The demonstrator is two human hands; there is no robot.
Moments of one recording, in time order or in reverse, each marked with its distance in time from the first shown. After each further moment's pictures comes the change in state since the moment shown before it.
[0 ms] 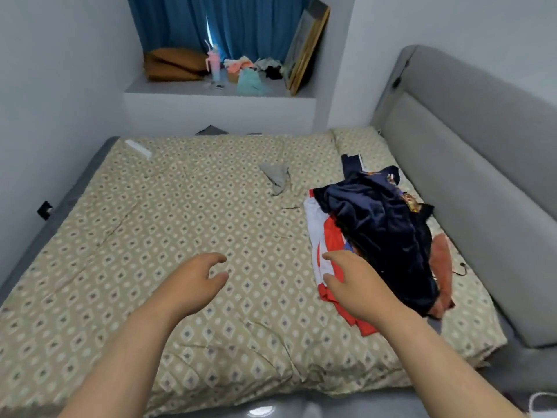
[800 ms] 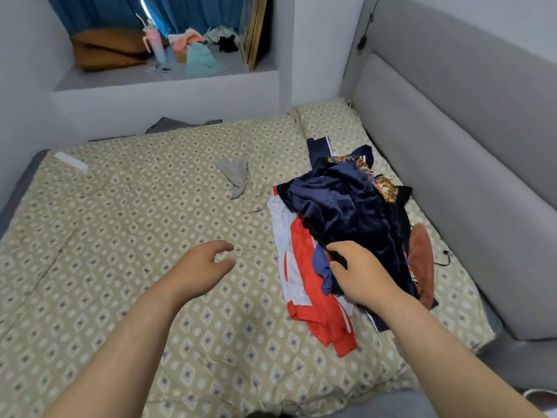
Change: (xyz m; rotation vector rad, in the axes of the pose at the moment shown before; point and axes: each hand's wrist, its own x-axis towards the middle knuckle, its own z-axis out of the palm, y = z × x) left_hand 0.209 0.145 0.069 -0.057 -0.128 0.065; right_hand 0.134 0.177 -0.074 0.154 0.033 0.157
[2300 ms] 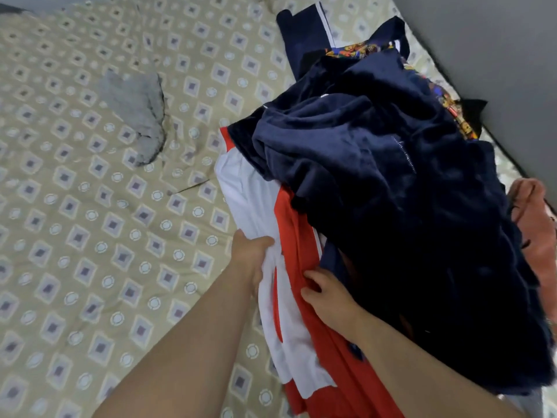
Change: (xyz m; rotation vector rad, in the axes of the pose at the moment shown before) left_hand 0.450 -0.112 0.329 -1.046 -0.080 -0.548; right_hand 0.311 0.233 0.282 0.333 -0.242 0.503
